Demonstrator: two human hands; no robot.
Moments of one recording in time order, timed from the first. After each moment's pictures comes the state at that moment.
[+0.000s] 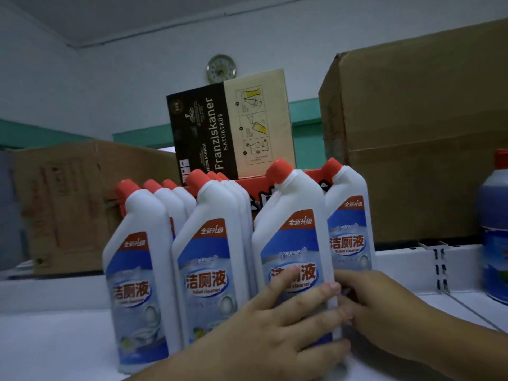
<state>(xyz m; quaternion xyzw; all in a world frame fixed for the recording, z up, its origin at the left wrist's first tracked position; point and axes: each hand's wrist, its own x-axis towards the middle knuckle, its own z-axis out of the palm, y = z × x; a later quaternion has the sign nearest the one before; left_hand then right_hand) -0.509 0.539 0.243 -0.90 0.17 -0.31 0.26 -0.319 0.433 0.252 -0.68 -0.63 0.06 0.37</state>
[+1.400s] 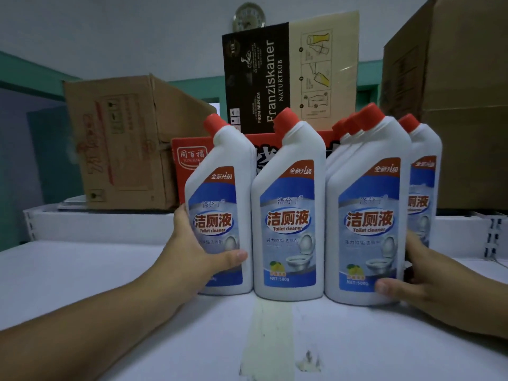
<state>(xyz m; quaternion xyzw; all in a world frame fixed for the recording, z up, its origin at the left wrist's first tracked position) -0.627 0.583 0.243 -0.67 -0.33 -0.51 -0.43 -0.366 0.437 0.239 -0.65 -0.63 0.16 0.39</state>
